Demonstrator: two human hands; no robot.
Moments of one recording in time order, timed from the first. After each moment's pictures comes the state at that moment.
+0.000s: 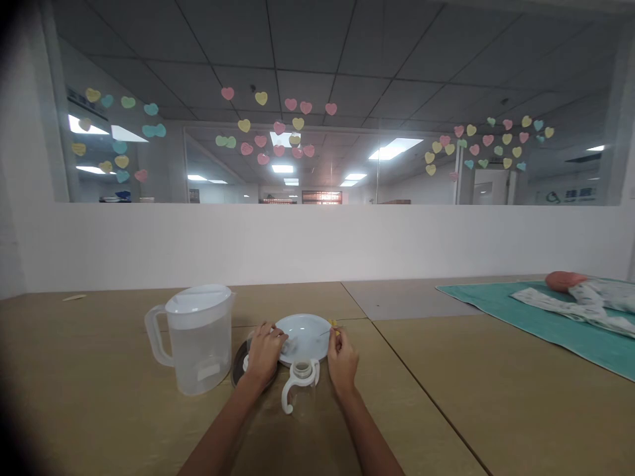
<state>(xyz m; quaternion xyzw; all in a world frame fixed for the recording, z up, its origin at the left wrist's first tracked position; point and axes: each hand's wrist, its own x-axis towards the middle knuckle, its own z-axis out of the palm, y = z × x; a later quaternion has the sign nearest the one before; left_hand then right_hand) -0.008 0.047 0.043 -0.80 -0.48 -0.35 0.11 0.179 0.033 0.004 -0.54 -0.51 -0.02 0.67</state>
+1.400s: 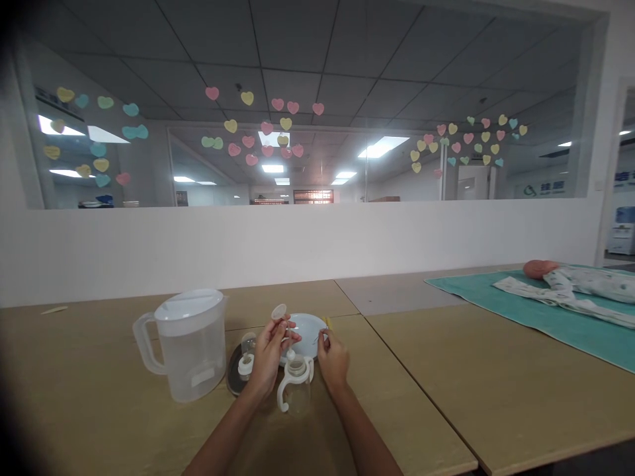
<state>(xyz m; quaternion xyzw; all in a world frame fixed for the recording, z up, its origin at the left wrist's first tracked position) 0.041 -0.009 0.081 -0.54 -0.26 -0.65 -0.48 0.176 0.041 -0.007 -0.59 -0.55 -0.05 0.59</state>
